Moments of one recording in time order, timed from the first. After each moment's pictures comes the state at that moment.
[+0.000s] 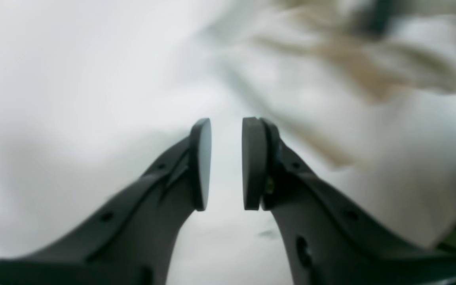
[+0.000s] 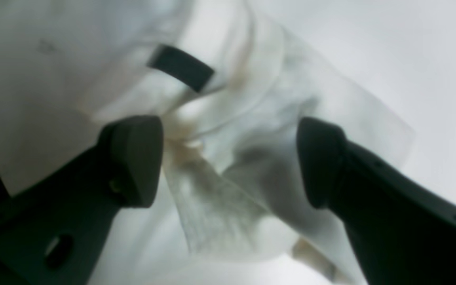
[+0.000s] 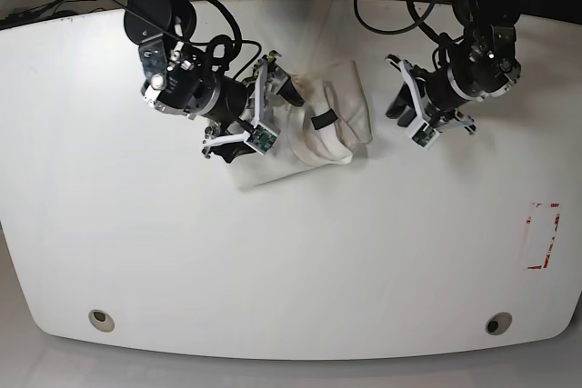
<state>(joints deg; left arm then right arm) 11.3 -10.6 -8.1 106.5 -19.0 -42.5 53.6 -3.9 9.7 -12.5 107.9 16.3 40.3 -57.5</state>
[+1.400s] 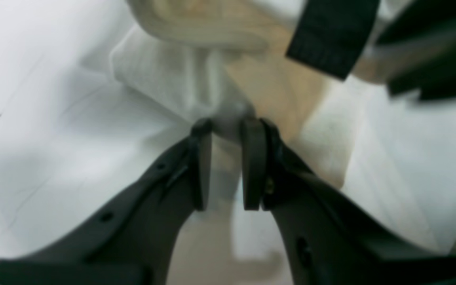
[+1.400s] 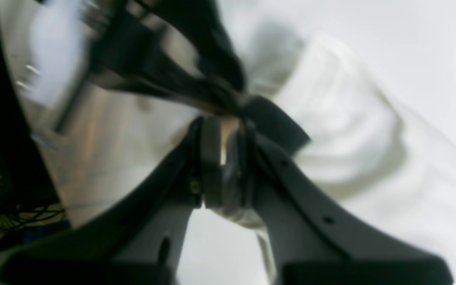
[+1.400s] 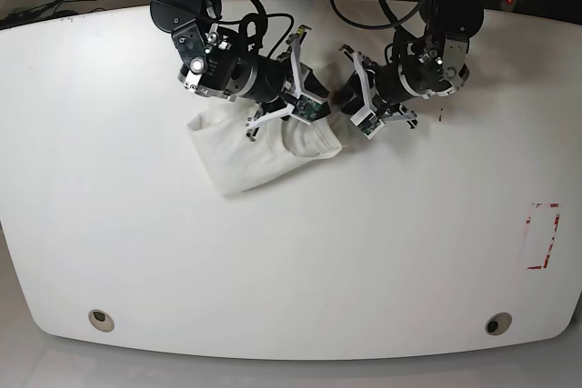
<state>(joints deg) 7.7 -9.1 5.2 92.6 -12.3 -42.0 40.0 -5.6 7.6 -21.3 107.5 12.3 40.9 -53.5</state>
